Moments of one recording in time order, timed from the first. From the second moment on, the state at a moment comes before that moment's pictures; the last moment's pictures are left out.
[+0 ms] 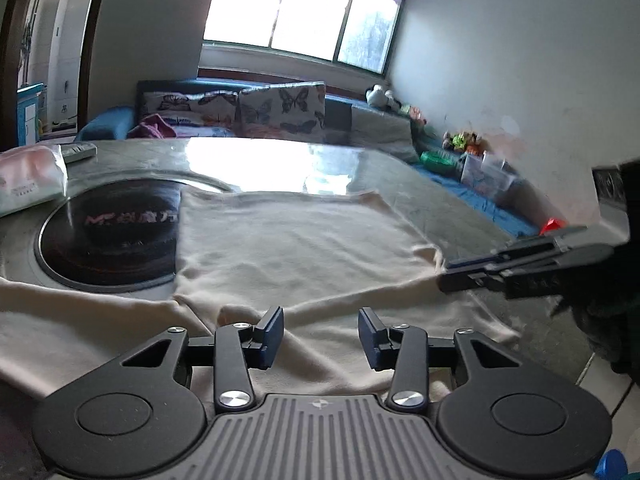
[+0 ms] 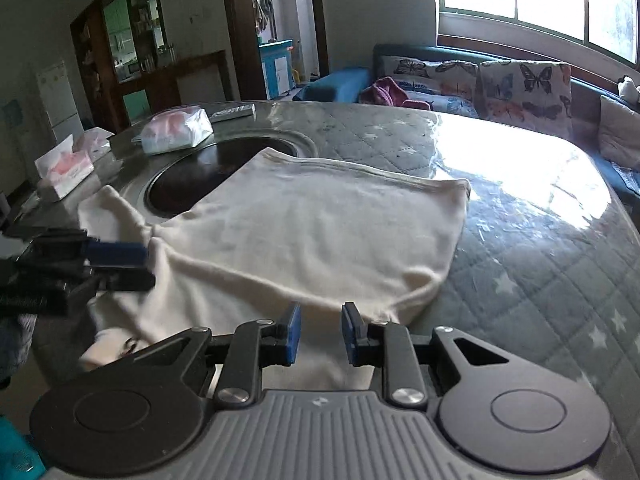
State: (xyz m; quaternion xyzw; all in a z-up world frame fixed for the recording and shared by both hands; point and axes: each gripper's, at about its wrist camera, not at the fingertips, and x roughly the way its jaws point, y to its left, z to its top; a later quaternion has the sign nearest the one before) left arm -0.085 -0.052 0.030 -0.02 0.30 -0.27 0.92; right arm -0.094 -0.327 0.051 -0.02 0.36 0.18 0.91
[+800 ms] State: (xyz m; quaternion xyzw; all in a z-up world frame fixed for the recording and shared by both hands) left arm -0.070 -0.045 0.020 -0.02 0.33 -0.22 0.92; right arm -0.087 -0.315 0.035 -0.06 0.37 0.16 0.91
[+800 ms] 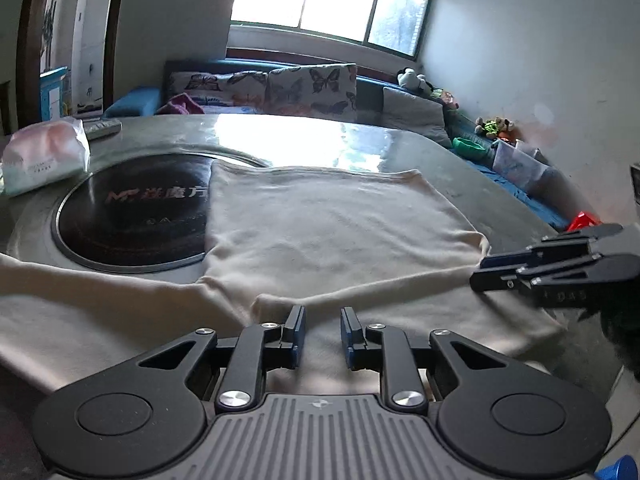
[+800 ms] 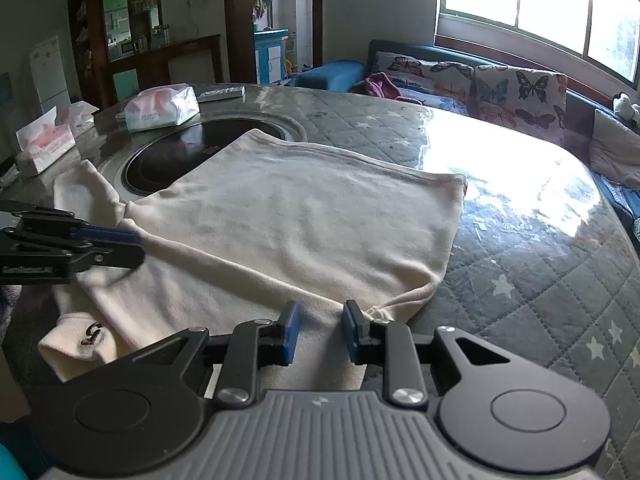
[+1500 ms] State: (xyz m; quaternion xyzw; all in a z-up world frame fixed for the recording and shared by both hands) left arm -0.076 0.081 0.039 -0.09 0.31 0.01 0.95; right arm -0.107 -0.186 0.041 -0.17 0.34 0.32 0.87
